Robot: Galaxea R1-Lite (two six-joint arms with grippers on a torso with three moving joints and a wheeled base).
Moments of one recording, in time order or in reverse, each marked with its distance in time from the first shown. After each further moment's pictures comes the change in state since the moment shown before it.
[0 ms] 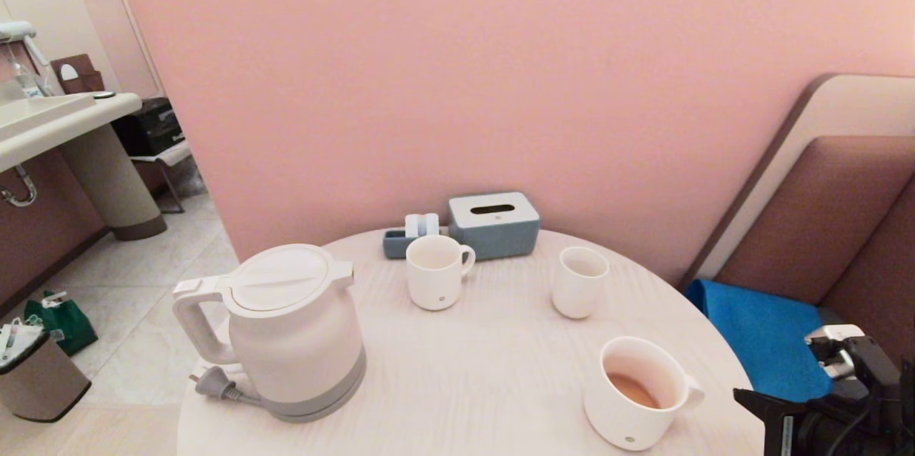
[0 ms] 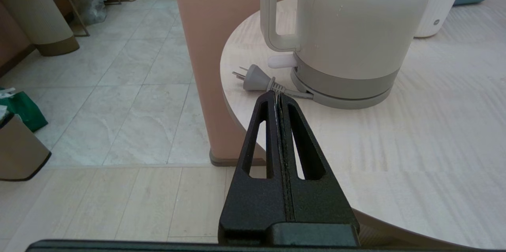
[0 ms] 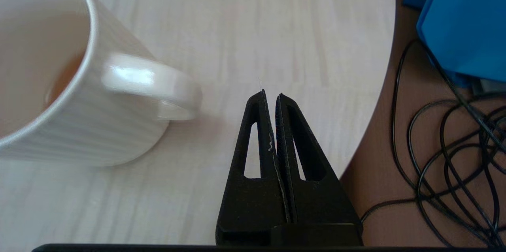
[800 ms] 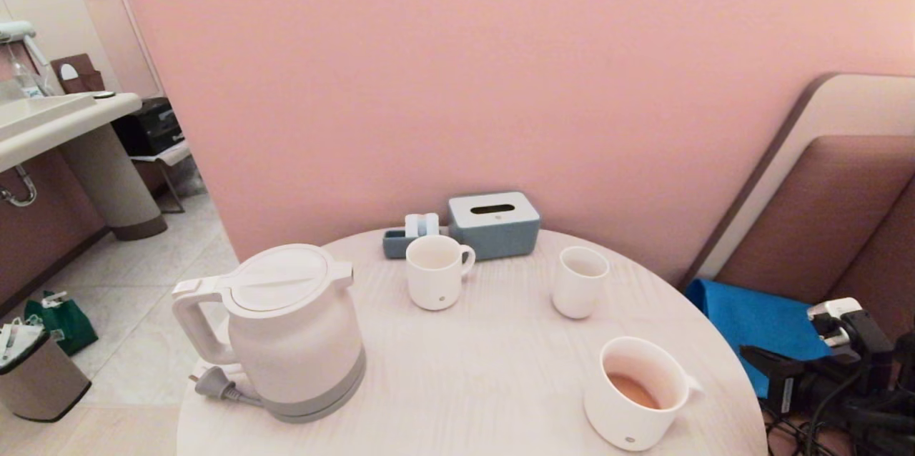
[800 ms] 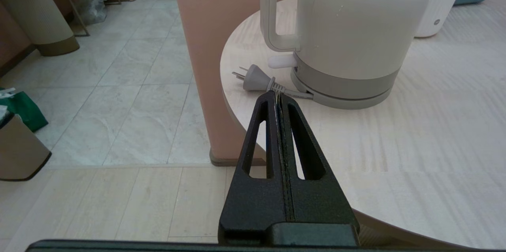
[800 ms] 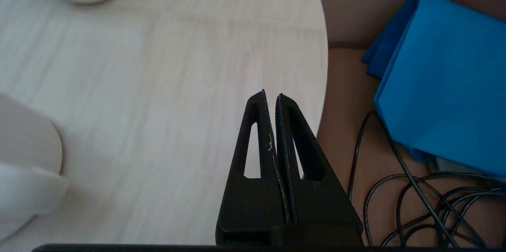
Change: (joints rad) left arm 0.000 0.000 0.000 0.000 0.000 0.000; right arm -0.319 0.413 0.000 -0.533 0.312 -0.251
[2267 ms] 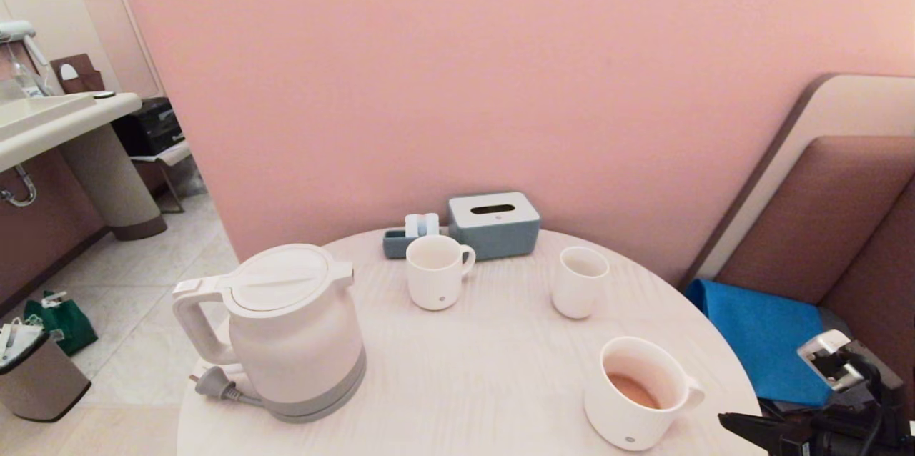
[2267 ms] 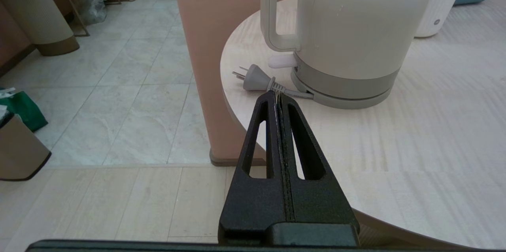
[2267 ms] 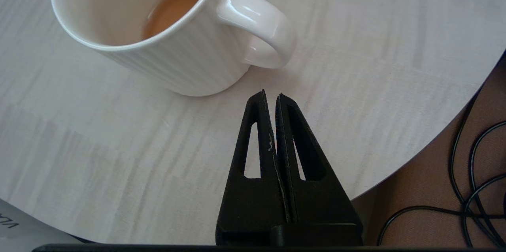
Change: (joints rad) left arm 0.000 0.000 0.000 0.000 0.000 0.000; right arm 0.244 -0.544 -0.109 0.902 0.026 0.104
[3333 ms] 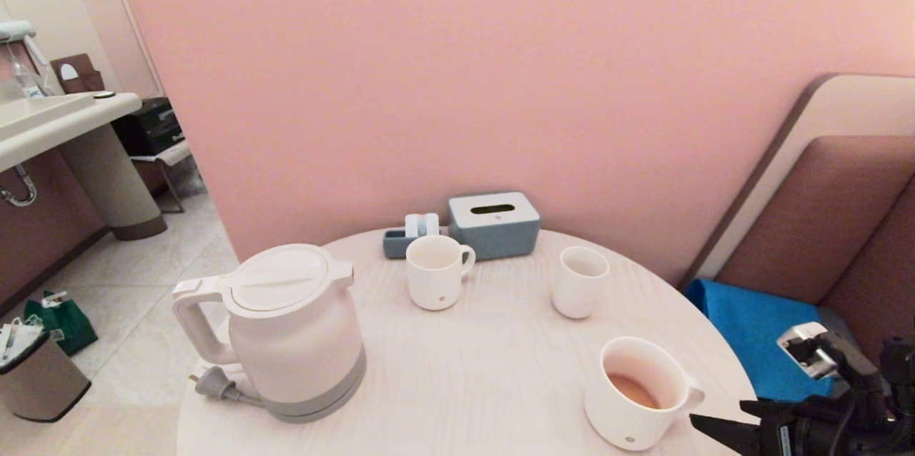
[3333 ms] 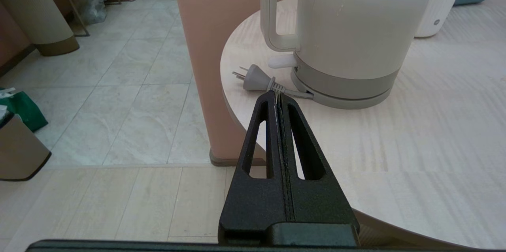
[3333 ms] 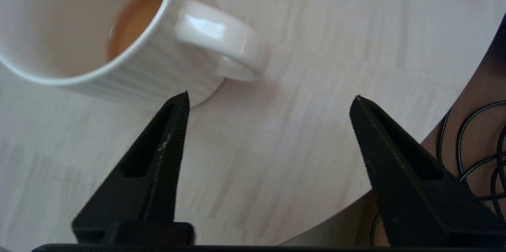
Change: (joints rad) left arm 0.000 0.000 0.000 0.000 0.000 0.000; right arm 0.036 0.082 -0.043 -0.006 -0.098 0.039
